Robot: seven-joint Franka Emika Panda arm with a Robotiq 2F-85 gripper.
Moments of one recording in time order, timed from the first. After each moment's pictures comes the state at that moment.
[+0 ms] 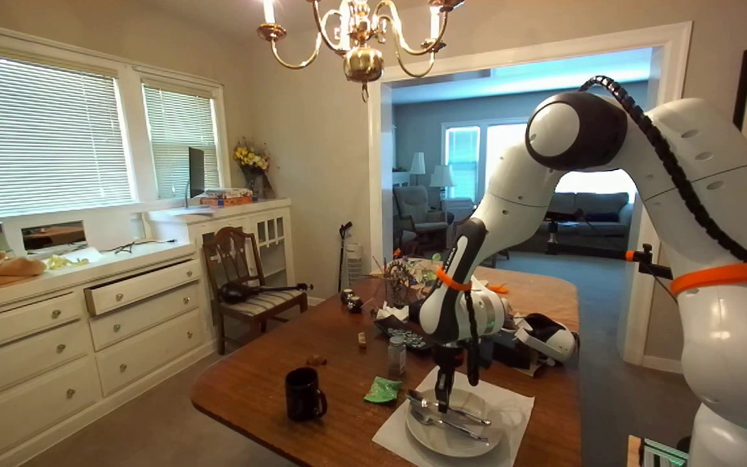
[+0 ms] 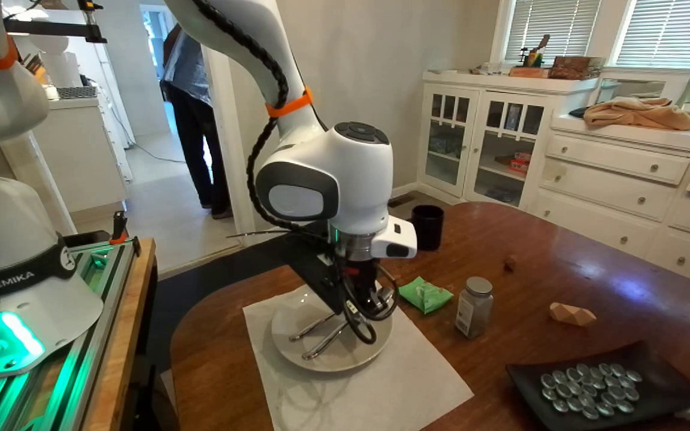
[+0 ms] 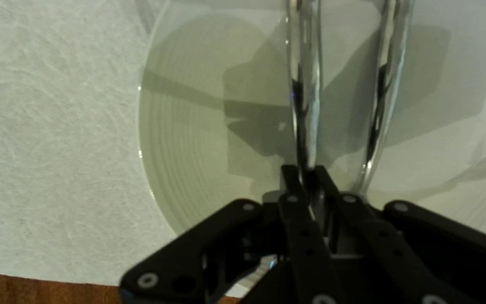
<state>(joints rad) -0.40 0.47 0.08 -2.38 0.16 2.85 -0.78</state>
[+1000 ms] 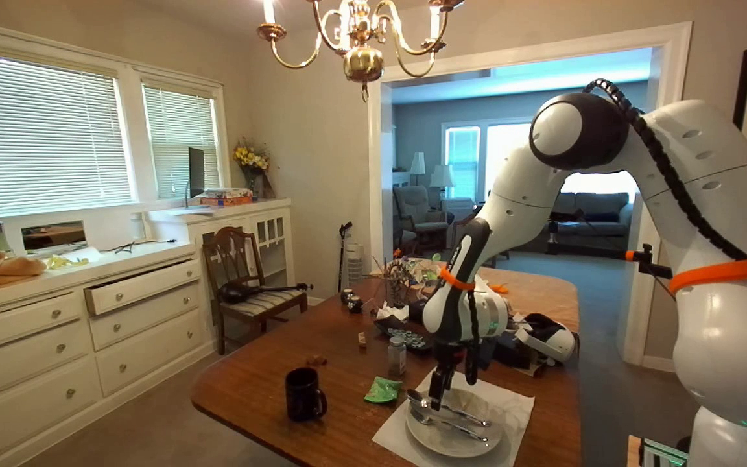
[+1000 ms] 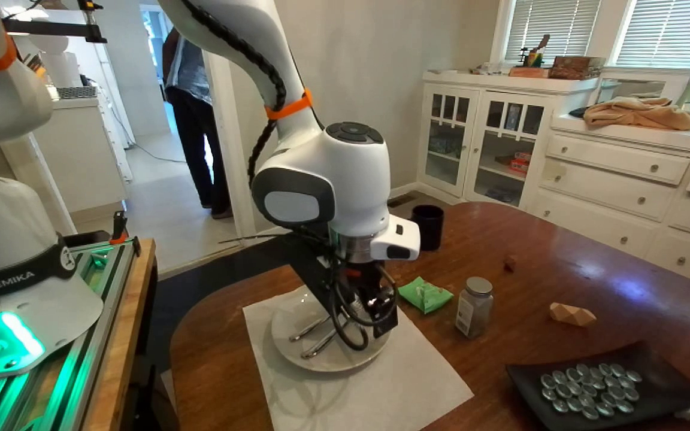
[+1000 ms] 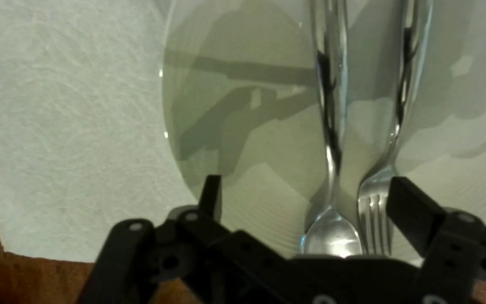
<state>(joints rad) -0.48 0.48 0.15 -2.39 0.16 2.94 -0.72</state>
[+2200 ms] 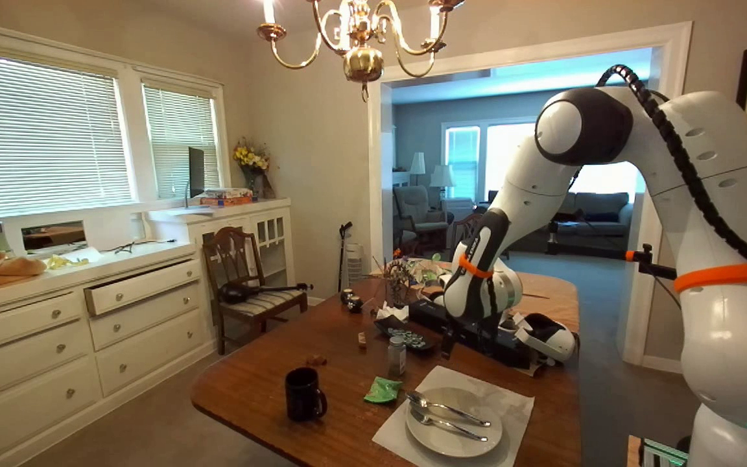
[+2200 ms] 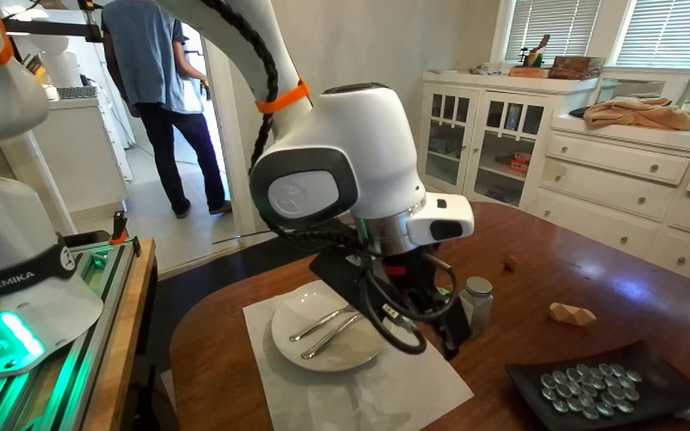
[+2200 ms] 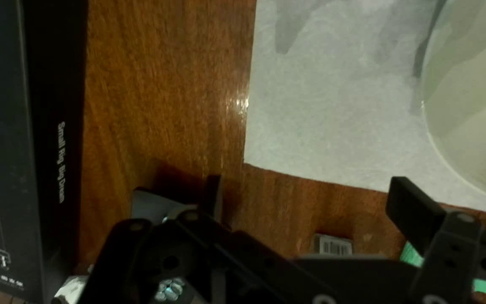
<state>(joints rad) -0.40 0.42 -0.10 -2.34 -0.09 3.08 -0.57</state>
